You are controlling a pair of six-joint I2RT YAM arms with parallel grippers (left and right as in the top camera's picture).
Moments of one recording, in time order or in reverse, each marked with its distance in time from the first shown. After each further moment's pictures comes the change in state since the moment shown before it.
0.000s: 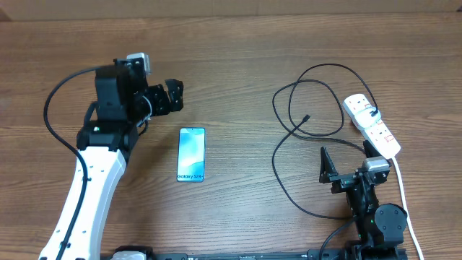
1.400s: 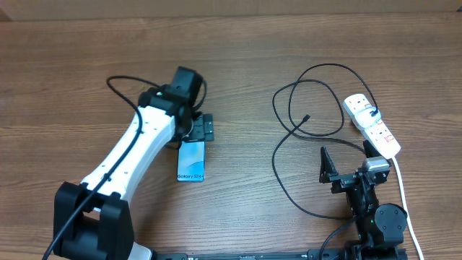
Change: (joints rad) left arm -0.249 0.328 0.165 -0.550 -0.227 -0.143; right arm 0.000 0.000 0.000 0.000 0.000 0.000
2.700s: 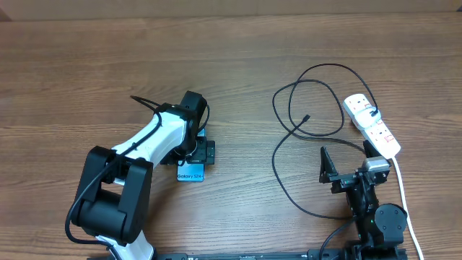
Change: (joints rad) left arm -0.022 0.174 -0.156 0.106 0.042 0.069; right arm 0.000 0.000 0.000 0.000 0.000 0.000
